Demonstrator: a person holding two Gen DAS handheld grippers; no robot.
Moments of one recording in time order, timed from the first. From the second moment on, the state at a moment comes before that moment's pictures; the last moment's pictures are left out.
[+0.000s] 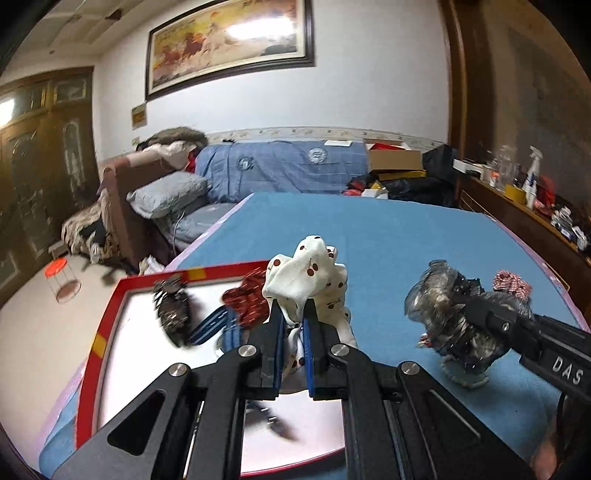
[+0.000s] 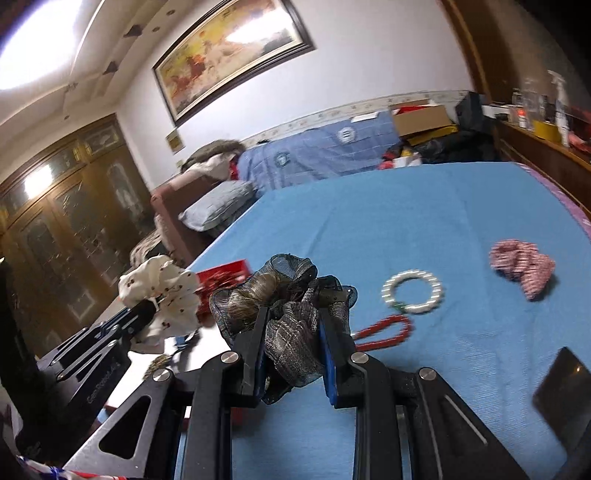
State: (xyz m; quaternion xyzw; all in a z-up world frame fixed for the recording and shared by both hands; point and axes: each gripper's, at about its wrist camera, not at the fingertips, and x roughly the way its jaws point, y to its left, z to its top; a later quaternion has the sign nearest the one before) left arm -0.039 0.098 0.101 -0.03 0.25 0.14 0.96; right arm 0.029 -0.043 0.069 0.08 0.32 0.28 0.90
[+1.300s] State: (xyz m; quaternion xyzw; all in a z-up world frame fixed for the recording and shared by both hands) left arm -0.049 0.257 0.028 -0.23 0.35 0.19 0.89; right arm 0.033 0.114 -0.001 -0.03 0.40 0.33 0.86
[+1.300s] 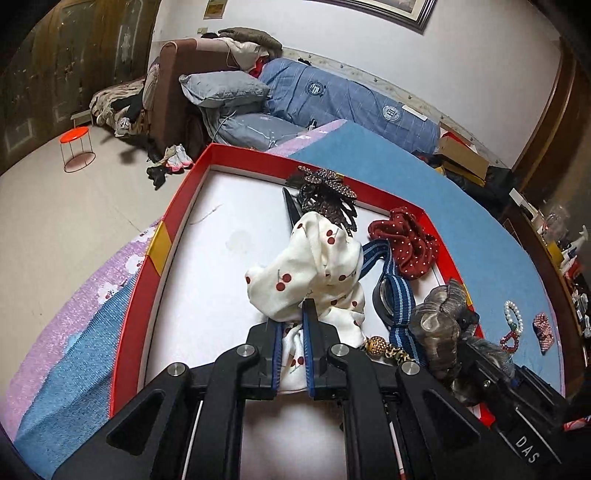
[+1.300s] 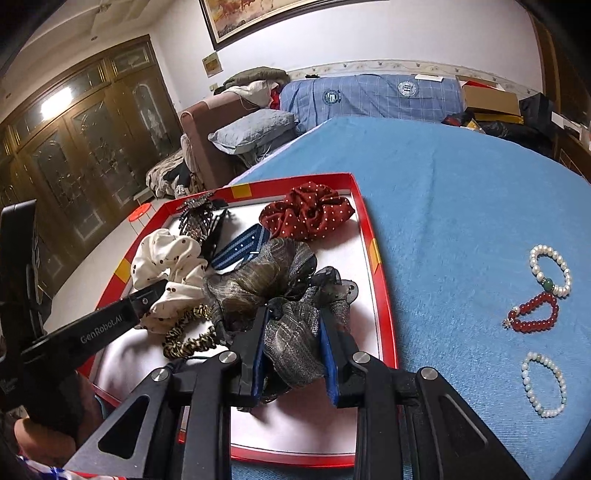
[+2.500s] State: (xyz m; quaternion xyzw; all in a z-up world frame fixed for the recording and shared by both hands) left arm -0.064 0.235 0.053 -0.19 0.27 0.18 0.93; right arm 0.005 0.049 0.032 0.02 0.35 0.33 0.87
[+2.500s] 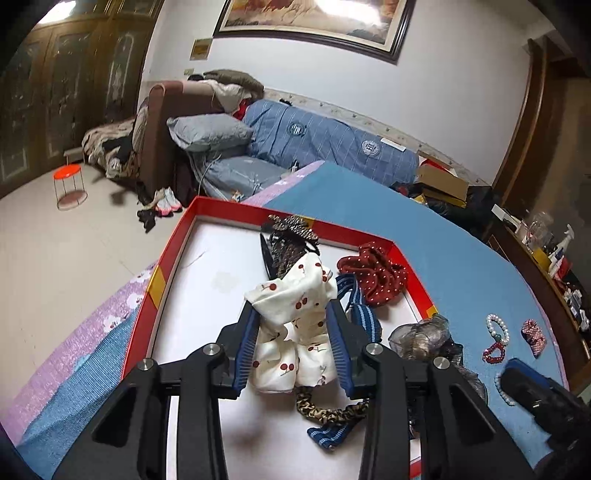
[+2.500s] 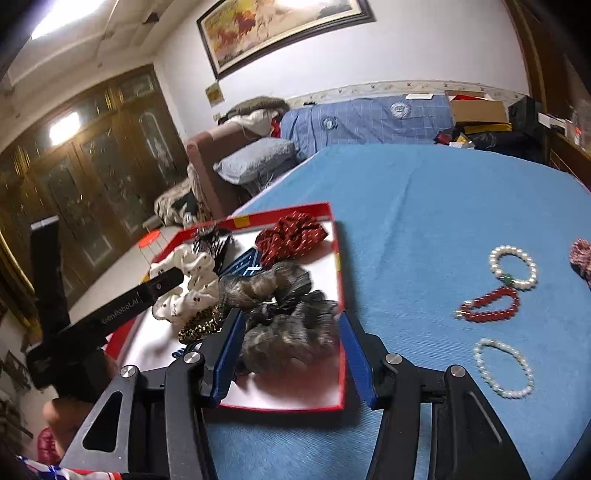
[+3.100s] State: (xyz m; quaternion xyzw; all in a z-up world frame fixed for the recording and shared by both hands) left arm -0.023 0.109 0.077 -0.11 0.35 0.06 0.93; right arm 0.060 -0.129 0.051 0.16 0.34 0.18 0.91
